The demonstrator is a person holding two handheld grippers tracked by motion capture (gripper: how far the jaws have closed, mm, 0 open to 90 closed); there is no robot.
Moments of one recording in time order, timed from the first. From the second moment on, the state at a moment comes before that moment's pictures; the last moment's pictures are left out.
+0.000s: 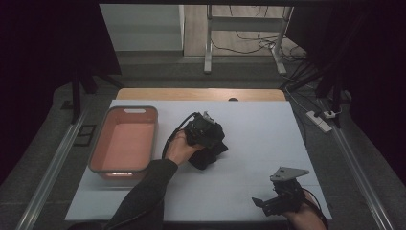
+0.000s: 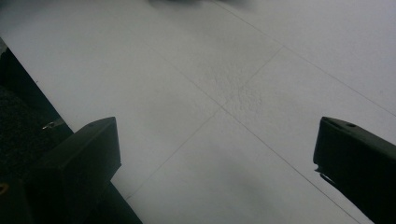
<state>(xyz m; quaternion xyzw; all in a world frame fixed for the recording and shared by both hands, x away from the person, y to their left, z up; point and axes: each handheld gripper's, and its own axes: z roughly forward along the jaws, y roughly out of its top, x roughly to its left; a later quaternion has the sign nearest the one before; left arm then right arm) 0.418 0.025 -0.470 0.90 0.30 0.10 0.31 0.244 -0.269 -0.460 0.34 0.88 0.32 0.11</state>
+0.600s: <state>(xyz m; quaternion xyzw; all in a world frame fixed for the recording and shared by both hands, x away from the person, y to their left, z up) 0.425 0.026 -0.496 0.89 0.33 0.07 0.30 0.243 -0.268 -0.460 0.33 0.88 0.32 0.11</state>
